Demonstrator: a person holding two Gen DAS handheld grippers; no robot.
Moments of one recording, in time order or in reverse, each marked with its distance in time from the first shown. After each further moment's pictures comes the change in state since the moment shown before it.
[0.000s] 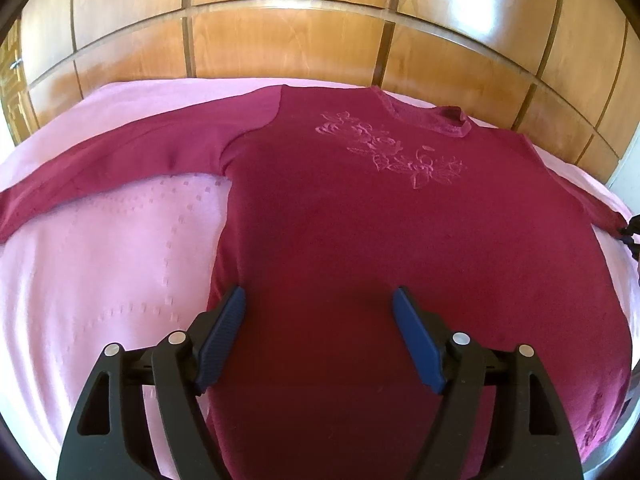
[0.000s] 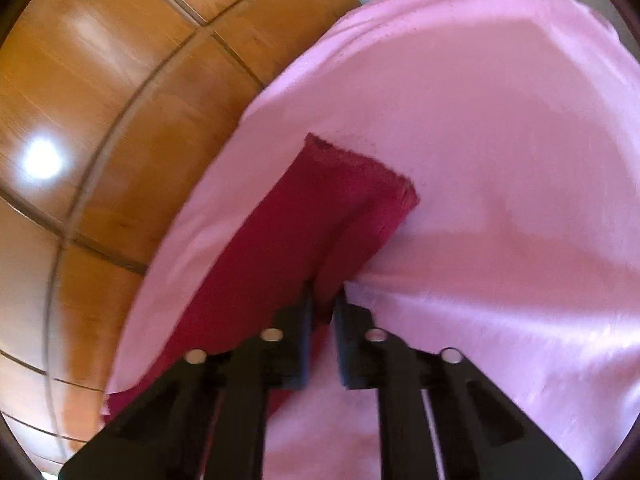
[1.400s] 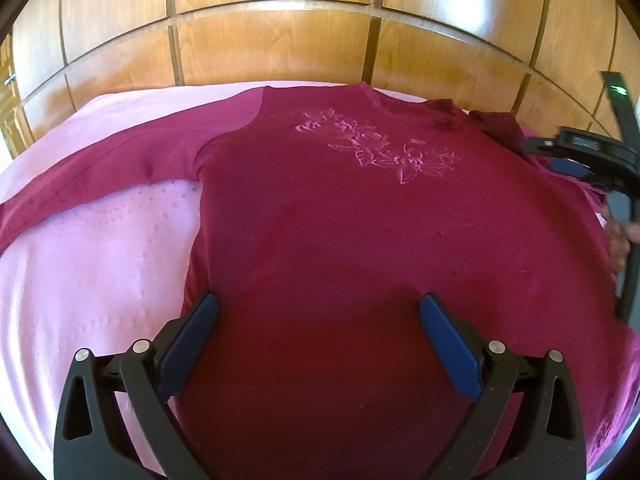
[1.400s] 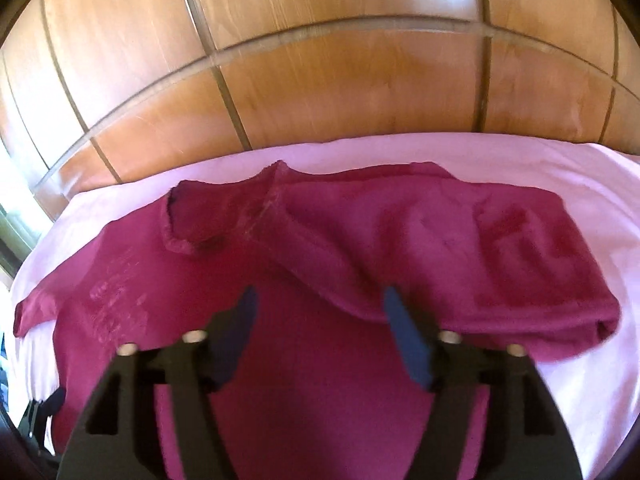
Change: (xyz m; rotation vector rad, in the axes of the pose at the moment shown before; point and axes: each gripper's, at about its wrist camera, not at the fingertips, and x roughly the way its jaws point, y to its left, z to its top) left arm 0.015 -0.015 0.000 0.047 -0.011 0.014; right arm -0.031 0.266 -0.300 -0.890 0.115 0.303
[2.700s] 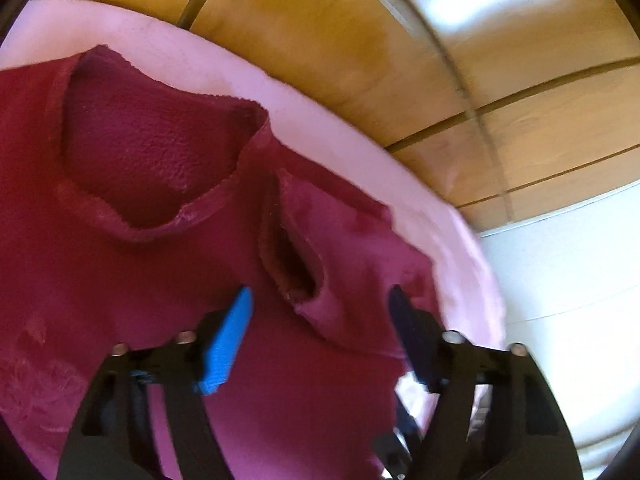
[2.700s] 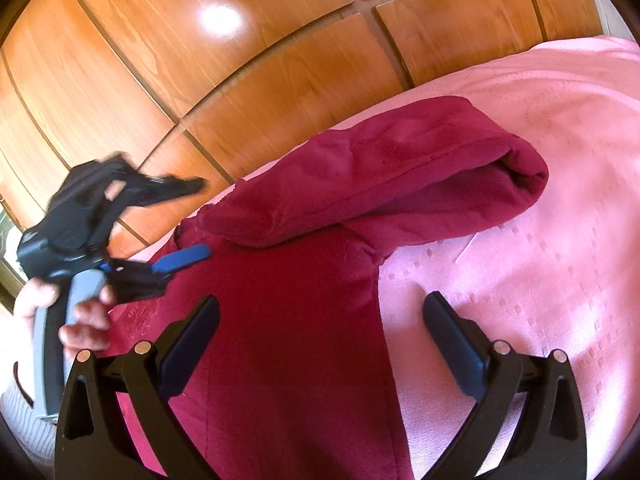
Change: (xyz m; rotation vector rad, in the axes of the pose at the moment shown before) left arm 0.134 -0.146 0.178 -0.326 0.349 -0.593; right arm -0.032 -0.082 -0.059 0.310 -0.109 0.179
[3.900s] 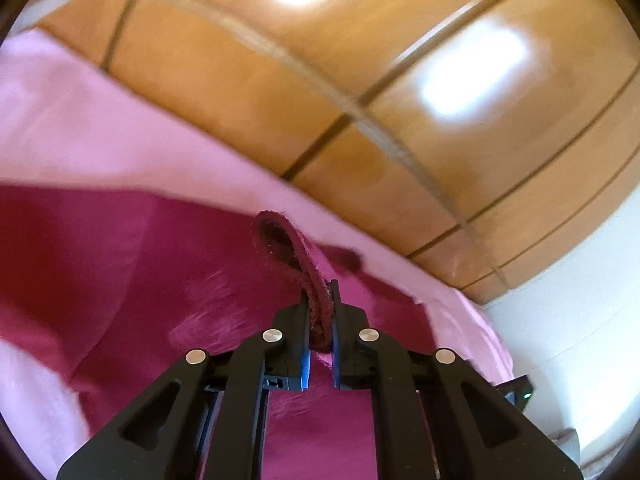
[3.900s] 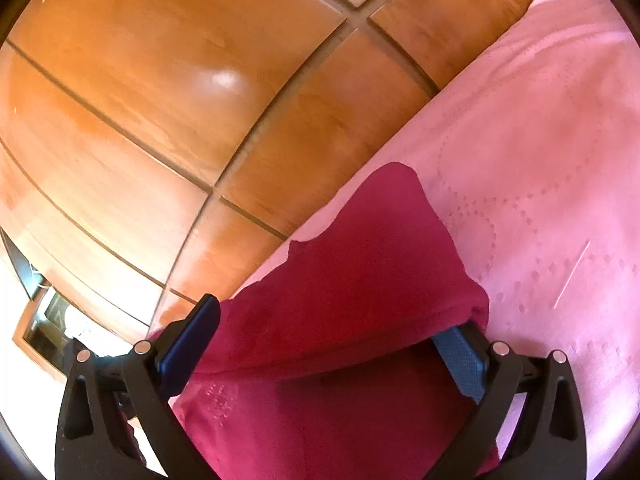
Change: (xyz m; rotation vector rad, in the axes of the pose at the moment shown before) left arm -0.201 0.118 -0.026 0.015 -0.384 0.016; right arm 0.017 0.003 0.038 0.238 -0.095 0.220
